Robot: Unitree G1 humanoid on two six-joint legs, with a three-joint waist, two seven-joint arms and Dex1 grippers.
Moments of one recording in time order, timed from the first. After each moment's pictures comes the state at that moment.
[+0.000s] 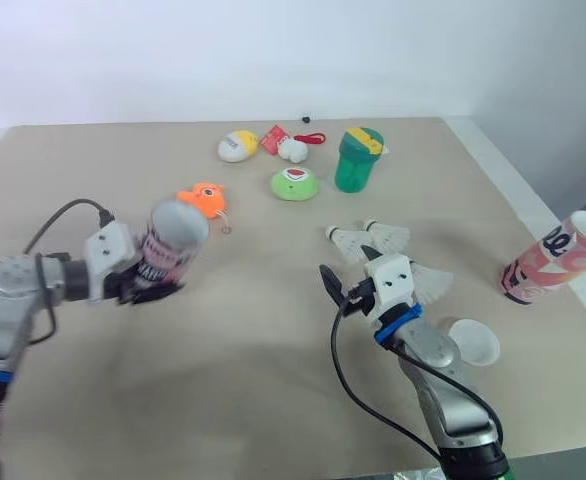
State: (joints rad) left arm -0.30 1.11 0.00 -0.02 -0.31 0.24 -1.29; right arm -0.13 -0.23 0.09 -0.26 0.05 0.28 0.23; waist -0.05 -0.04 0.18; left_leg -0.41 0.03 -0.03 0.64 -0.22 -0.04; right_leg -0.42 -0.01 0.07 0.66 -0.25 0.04
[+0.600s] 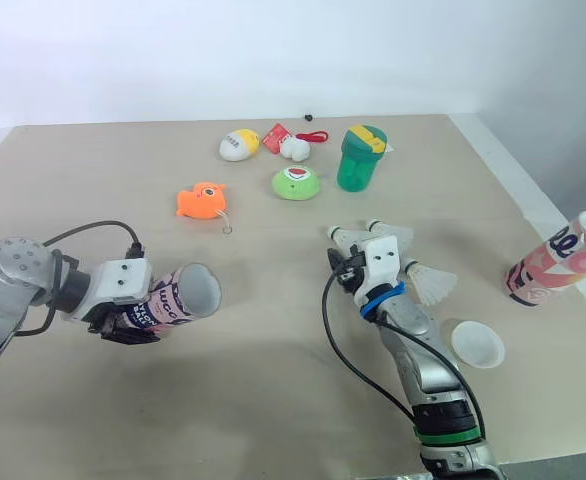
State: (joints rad) left arm -0.38 1.13 -0.14 -0.06 -0.18 0.30 -1.42; right arm -0.29 -0.14 0.04 -0.07 0.10 0.31 0.23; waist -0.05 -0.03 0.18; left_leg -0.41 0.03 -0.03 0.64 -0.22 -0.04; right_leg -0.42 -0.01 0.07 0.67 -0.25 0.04
